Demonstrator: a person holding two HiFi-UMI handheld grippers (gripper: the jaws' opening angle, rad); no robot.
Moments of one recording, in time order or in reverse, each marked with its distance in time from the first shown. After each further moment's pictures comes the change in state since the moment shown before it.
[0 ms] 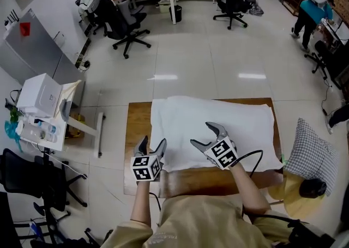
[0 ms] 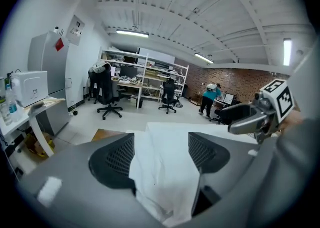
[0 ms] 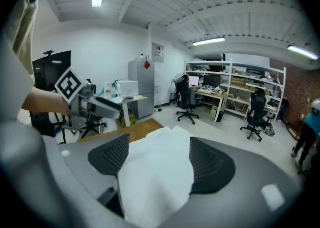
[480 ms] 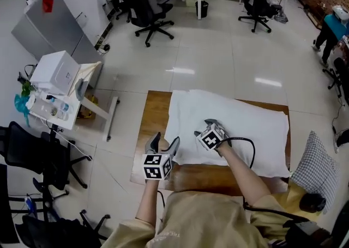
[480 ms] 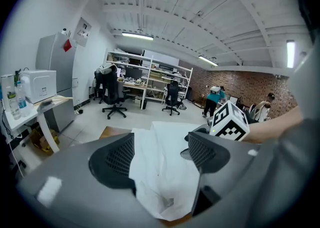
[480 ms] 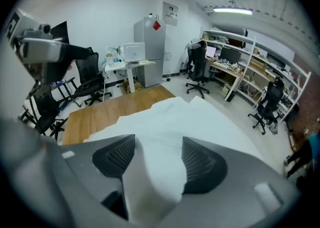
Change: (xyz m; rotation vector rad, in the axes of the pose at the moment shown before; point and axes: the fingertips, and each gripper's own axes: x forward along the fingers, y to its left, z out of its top) left arm -0.020 -0.010 -0.021 0.005 -0.031 0.051; right arm 0.128 0.008 -0.130 -0.073 0.439 0.070
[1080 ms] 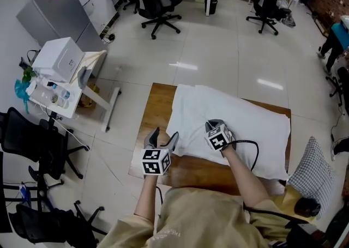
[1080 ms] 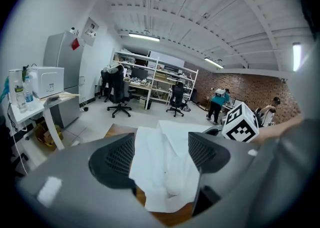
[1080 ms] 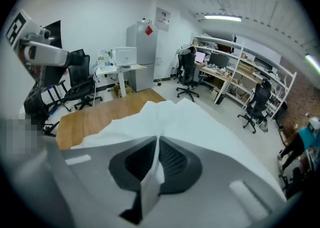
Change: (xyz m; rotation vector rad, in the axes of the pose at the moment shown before) left arm 0.001 0.035 -0.012 -0.041 -0.010 0.050; right arm 0.001 -0.016 0.005 0.042 -0.086 -0.097
